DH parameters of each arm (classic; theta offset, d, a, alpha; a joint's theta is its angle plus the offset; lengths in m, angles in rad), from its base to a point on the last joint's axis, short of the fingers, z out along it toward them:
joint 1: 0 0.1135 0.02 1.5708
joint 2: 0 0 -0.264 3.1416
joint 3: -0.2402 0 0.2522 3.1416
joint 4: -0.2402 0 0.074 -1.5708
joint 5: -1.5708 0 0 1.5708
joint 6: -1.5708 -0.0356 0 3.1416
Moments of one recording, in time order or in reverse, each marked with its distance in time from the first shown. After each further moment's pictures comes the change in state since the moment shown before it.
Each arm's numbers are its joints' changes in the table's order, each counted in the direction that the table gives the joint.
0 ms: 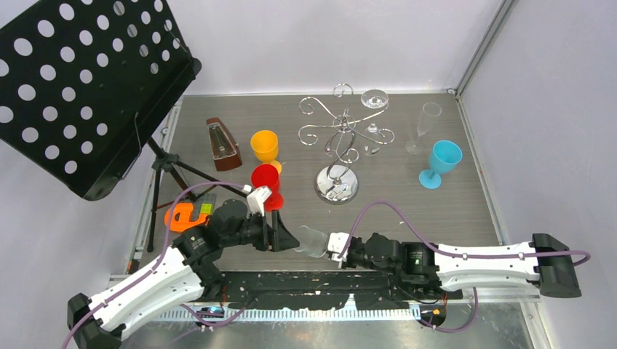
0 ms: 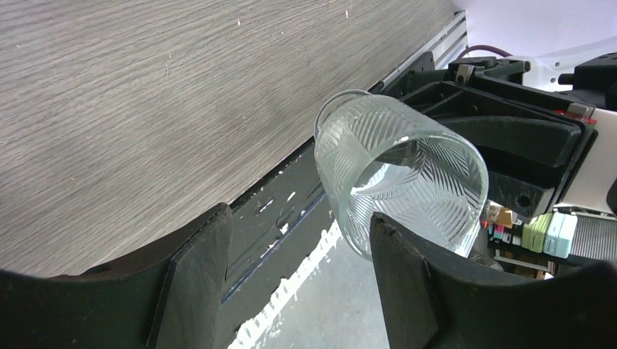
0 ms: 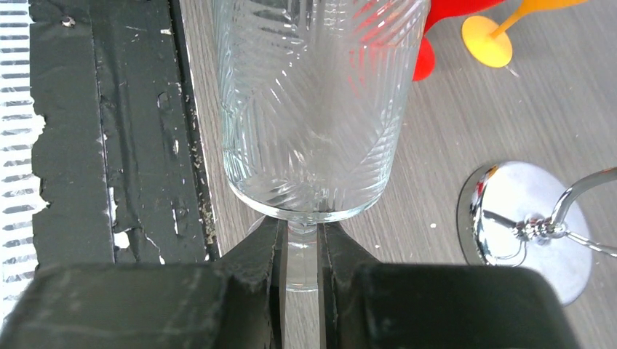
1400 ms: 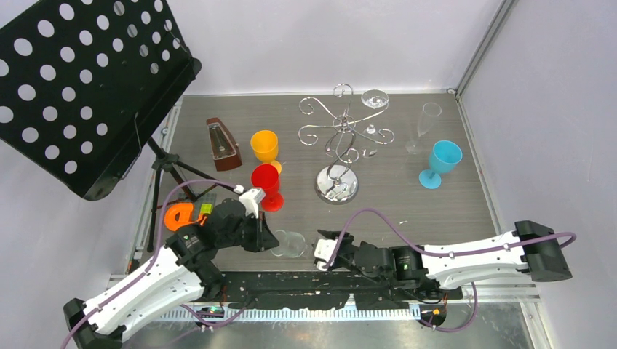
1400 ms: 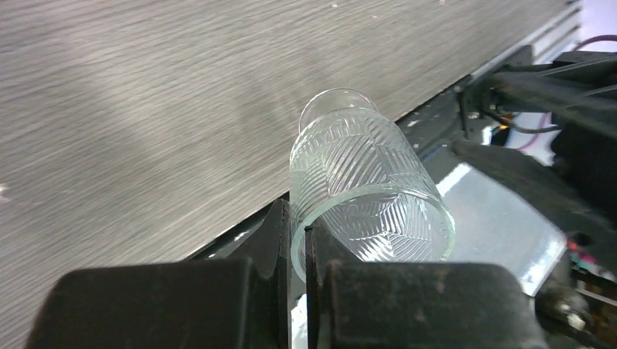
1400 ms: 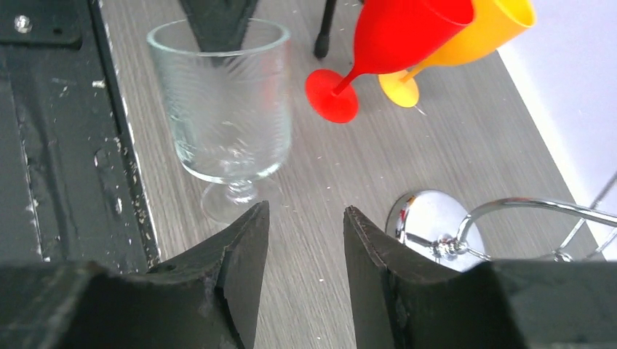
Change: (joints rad) left arm 0.015 0.015 -0.065 -0.219 0.105 -0.110; right arm 0.156 -0.189 -0.107 0.131 -0.306 0.139
